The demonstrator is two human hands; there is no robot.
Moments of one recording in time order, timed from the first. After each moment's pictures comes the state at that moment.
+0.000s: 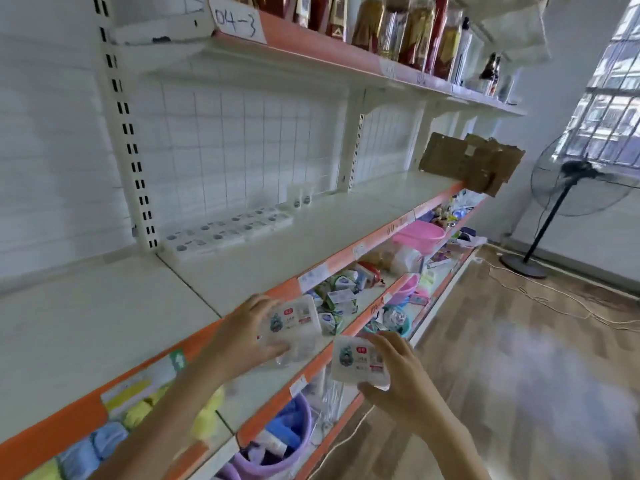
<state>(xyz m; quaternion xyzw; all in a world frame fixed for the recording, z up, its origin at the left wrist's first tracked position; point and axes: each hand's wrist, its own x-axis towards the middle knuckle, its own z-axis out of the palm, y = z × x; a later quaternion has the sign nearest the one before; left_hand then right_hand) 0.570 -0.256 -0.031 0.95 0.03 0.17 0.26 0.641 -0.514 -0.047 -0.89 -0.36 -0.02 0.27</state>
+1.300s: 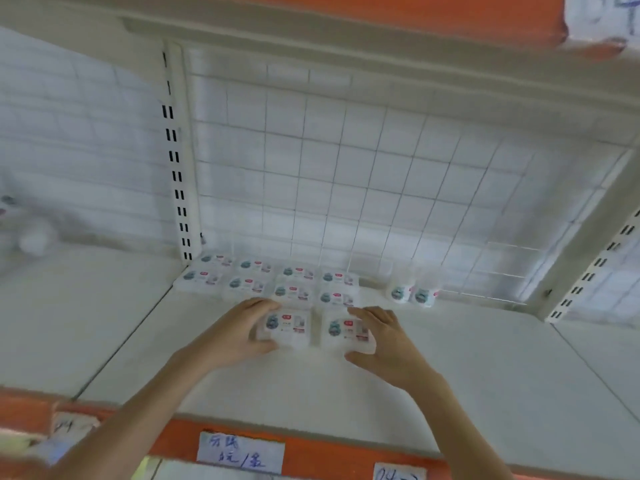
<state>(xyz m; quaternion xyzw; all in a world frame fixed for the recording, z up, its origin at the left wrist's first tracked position) 0.815 -0.165 -0.044 0.86 0.40 0.22 0.22 1.082 -0.246 -0.022 -0.63 -0.74 0.10 0.21</state>
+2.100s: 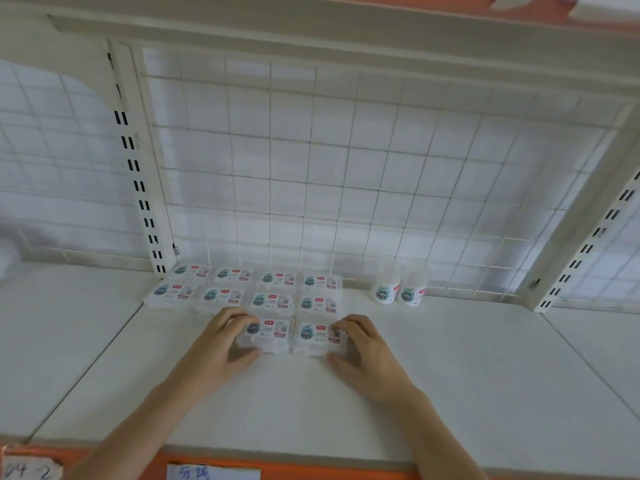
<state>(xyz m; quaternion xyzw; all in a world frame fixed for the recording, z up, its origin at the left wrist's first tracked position) 0.824 -0.166 -0.065 0.86 0.38 0.32 0.13 1.091 -0.237 -0.058 -0.57 -0.74 0.11 0.34</state>
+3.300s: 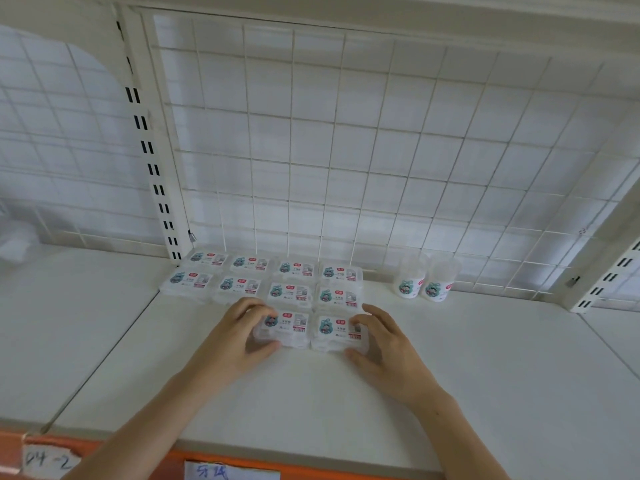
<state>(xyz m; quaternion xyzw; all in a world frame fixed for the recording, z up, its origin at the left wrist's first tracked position) 0.822 -0.154 -0.076 0.85 0.36 0.36 0.13 1.088 -0.233 -0.060 -0.60 -0.72 0.13 0.32</state>
